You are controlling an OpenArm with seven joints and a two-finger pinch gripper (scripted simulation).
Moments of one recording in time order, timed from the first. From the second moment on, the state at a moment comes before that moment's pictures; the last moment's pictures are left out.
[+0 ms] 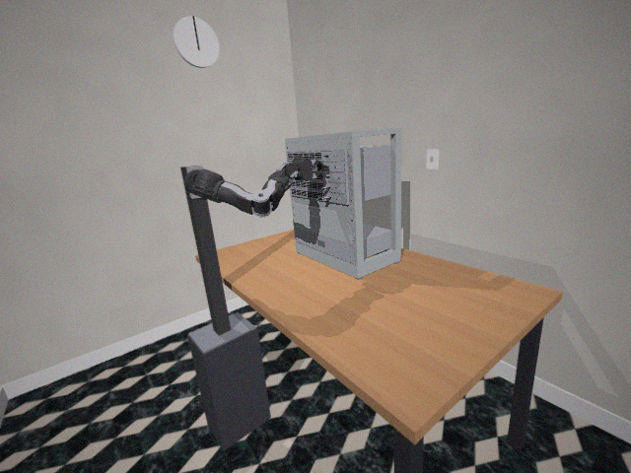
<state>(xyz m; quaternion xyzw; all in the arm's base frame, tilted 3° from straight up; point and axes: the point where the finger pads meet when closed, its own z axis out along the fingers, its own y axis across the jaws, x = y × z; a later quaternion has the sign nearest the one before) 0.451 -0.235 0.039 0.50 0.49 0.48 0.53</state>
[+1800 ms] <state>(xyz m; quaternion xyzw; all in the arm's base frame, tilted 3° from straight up) 0.423 -0.231 0.039 0.50 0.49 0.48 0.53</state>
